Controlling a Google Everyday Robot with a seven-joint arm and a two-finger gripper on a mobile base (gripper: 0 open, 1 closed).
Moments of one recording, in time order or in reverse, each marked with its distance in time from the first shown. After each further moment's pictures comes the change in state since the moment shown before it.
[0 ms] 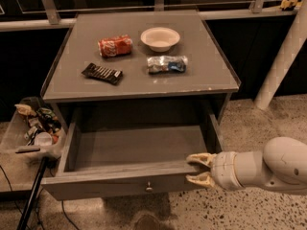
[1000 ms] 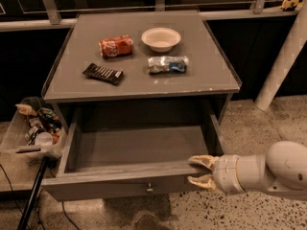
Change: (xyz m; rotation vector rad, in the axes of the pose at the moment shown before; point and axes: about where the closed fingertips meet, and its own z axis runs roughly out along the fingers) arm 0.001 0.009 -0.004 0.004 0.000 0.013
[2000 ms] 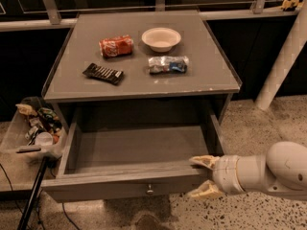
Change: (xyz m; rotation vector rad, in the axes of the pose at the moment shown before) arm 0.000 0.000 0.000 0.000 0.000 0.000
